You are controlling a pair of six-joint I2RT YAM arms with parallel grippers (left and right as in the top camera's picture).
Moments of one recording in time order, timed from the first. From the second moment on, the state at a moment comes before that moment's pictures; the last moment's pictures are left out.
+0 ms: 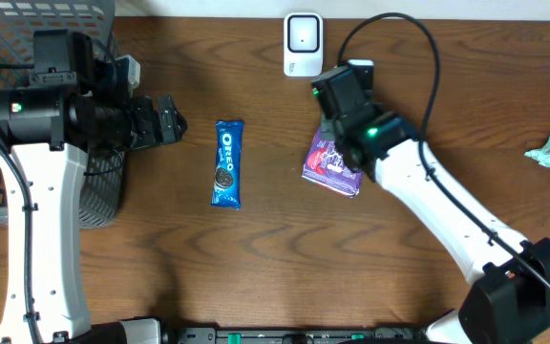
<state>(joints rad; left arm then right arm) 0.07 1.50 1.70 -1.38 0.33 -0.14 0.52 1.68 1.37 -0.64 0.41 0.46</state>
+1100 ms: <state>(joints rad) 0.07 1.50 1.70 -1.38 0.33 -0.14 0.38 1.51 1.38 -0.78 0.19 0.42</state>
